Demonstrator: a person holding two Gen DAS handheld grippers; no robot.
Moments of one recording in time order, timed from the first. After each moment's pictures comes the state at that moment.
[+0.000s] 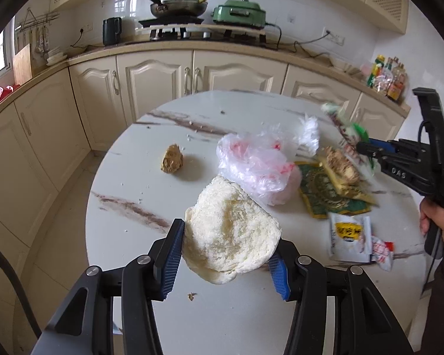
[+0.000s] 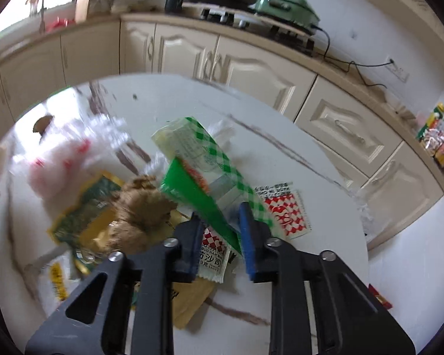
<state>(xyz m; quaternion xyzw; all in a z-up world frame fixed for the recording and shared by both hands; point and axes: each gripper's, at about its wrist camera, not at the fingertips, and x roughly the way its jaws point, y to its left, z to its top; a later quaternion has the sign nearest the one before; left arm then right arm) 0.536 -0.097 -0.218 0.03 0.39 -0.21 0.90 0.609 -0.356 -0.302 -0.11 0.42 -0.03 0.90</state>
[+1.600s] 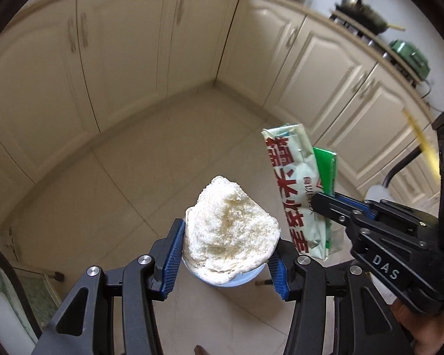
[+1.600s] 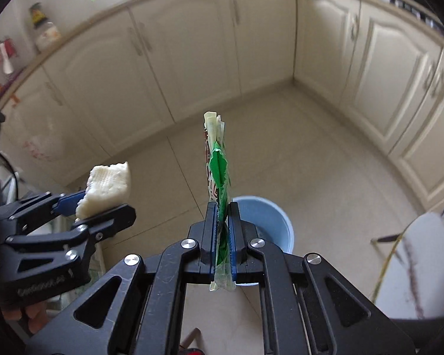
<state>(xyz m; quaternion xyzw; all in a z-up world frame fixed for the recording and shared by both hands) 0.470 0.258 -0.338 -0.16 0.49 0.02 0.86 0.666 0.102 -0.462 -0.06 0.50 0.27 0.82</state>
